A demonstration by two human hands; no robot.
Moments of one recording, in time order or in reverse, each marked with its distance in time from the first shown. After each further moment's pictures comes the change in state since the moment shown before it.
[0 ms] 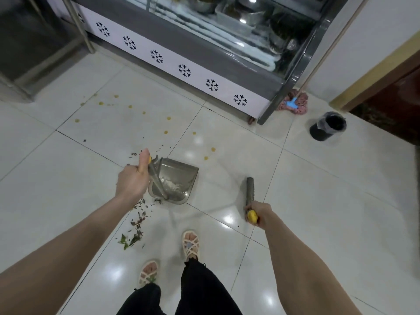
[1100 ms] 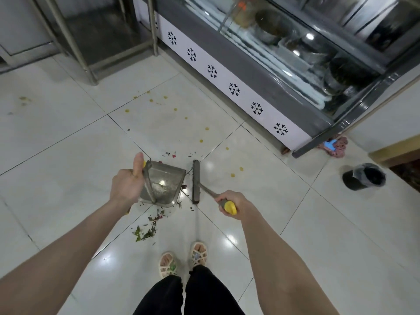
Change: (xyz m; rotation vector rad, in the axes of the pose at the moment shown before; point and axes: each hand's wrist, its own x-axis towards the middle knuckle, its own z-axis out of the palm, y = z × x) left_hand -0.002 -0.085 -0.102 -0.169 0.223 -0.234; right_hand -0.083 -0.049 0.182 -0.268 -0.388 -0.116
